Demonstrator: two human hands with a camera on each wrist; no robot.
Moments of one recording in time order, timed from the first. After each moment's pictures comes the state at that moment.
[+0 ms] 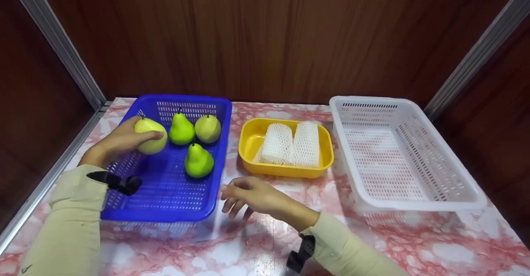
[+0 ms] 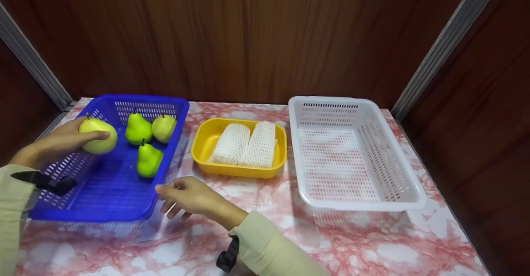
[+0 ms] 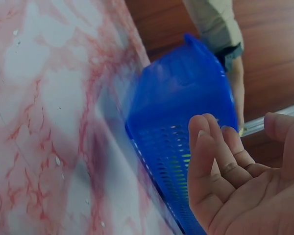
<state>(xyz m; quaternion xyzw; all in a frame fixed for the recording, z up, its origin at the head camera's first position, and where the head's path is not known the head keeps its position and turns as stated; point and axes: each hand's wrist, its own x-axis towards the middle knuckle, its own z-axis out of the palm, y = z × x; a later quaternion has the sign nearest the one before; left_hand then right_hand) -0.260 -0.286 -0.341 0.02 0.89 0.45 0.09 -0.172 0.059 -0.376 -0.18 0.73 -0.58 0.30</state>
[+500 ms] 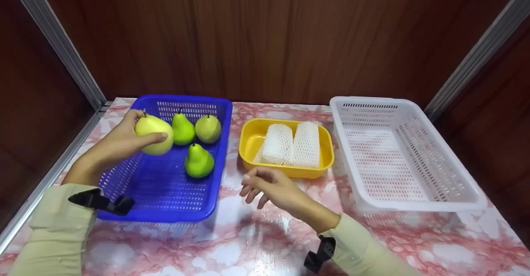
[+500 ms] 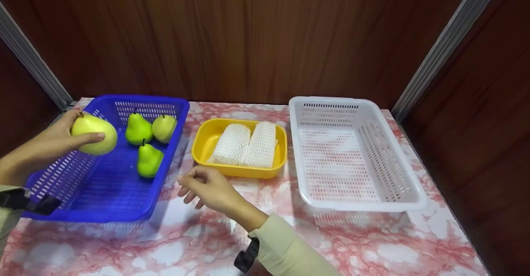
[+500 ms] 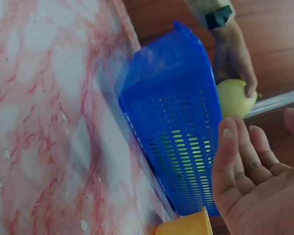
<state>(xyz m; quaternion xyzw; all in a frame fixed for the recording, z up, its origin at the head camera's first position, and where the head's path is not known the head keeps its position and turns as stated) -0.218 -0.261 -0.313 0.07 0.88 0.47 0.03 -0.172 0.093 -0.371 -0.19 0.71 -0.64 0.21</state>
